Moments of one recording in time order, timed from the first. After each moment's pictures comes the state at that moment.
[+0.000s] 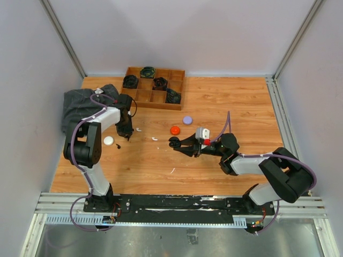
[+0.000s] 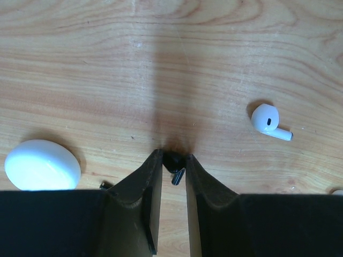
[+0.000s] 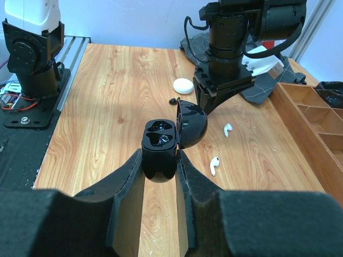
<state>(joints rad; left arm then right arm) -0.17 1.80 1.14 -0.63 -0.16 -0.34 0.67 1.44 0.35 1.26 -0.79 -0.04</state>
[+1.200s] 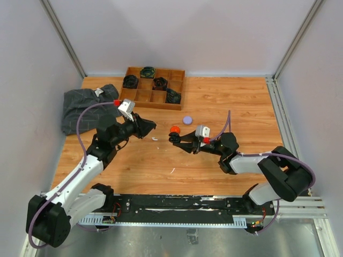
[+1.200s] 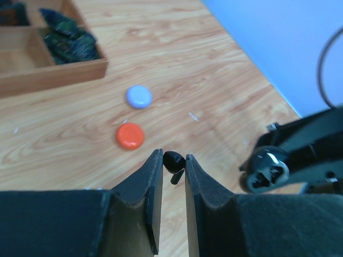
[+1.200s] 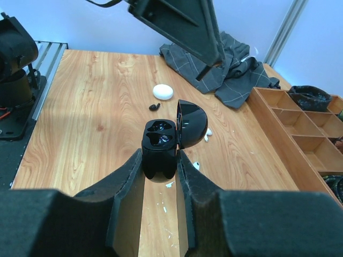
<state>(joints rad) -0.36 0.95 0.60 0.17 0.39 -0.38 0.68 1.46 0.37 1.28 -0.72 -0.06</state>
